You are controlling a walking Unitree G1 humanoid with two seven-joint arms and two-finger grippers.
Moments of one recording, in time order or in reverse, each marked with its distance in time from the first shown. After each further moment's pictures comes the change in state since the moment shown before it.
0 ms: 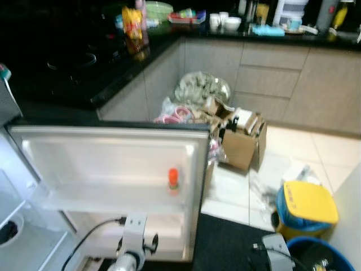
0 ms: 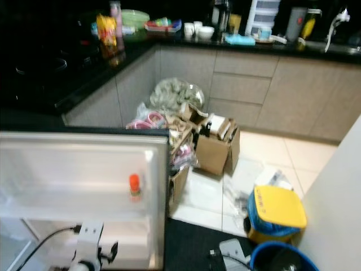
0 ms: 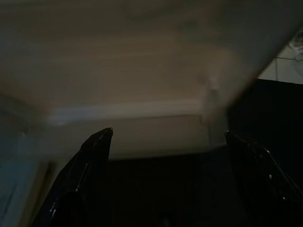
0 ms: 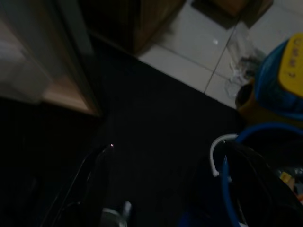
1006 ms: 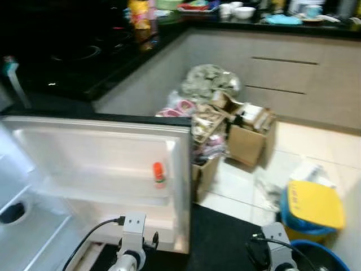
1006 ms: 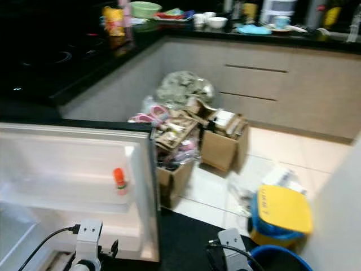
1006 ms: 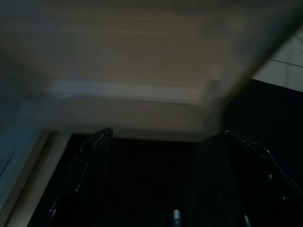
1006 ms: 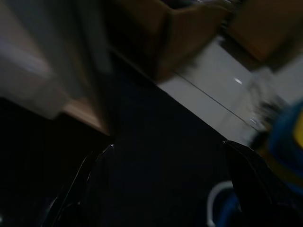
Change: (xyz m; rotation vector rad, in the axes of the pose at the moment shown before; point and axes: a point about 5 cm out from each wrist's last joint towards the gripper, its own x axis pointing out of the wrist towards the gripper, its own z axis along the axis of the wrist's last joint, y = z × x) left arm 0.002 0.002 0.007 -0.027 -0.028 0.011; right arm 0.006 0.002 0.030 -0.041 -0.135 0.056
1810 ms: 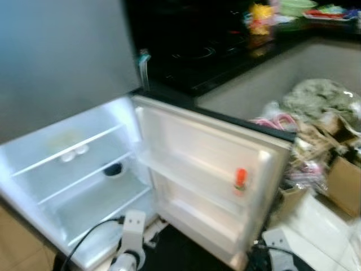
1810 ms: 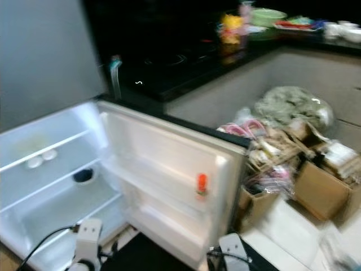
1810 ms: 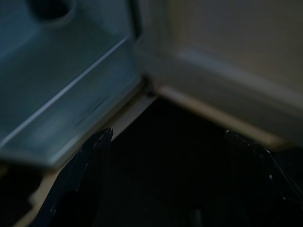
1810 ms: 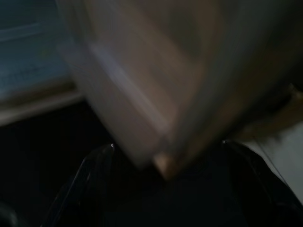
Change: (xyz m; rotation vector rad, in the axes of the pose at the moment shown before) left arm -0.001 0.000 0.000 0.061 -0.005 -0.035; right arm -0.003 0.002 -0.003 0.035 -0.018 -0.013
